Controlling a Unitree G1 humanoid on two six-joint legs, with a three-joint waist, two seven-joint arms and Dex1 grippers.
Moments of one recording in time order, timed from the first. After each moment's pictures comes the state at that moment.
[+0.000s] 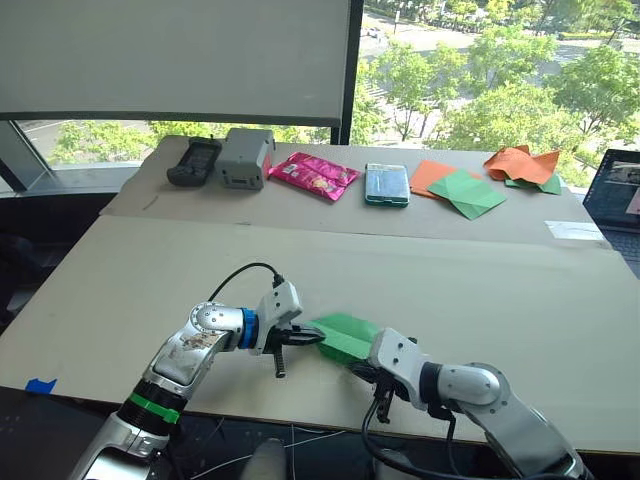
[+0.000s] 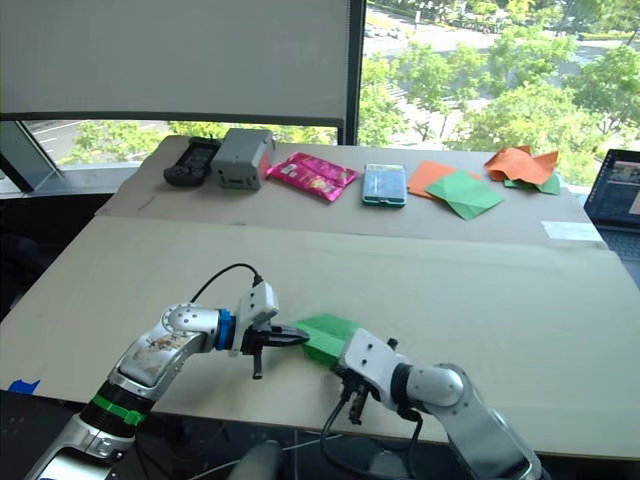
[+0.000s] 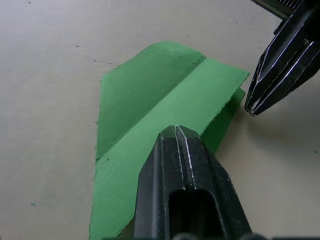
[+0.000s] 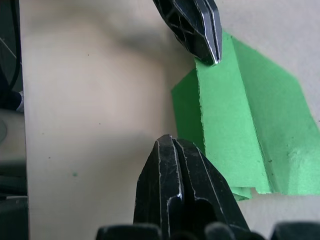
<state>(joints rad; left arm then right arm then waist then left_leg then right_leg) -0.37 0.53 -0.30 -0.07 -0.25 0.48 -1.07 0.02 -0.61 0.30 -0.69 0.11 0.68 0.74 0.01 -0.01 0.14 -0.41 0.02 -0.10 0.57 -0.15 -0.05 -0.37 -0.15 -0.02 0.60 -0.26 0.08</state>
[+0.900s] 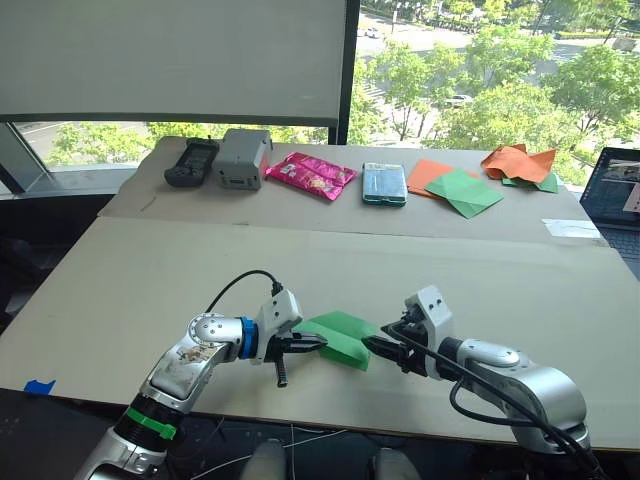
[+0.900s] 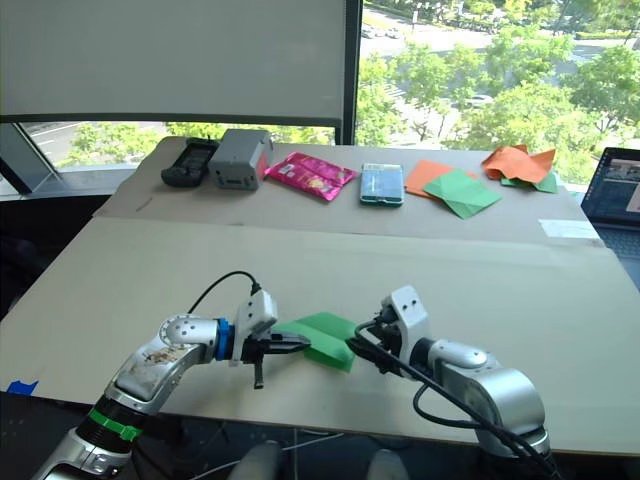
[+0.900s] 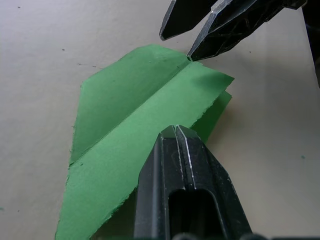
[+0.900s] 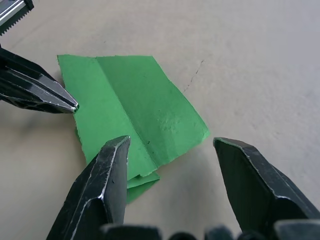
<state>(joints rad) -0.29 0.52 -0.29 -0.13 -0.26 0.46 -1.03 -0.13 -0.40 -0.03 -0.55 0.48 1.18 0.50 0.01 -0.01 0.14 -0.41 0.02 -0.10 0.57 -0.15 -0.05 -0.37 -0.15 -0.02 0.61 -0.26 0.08</state>
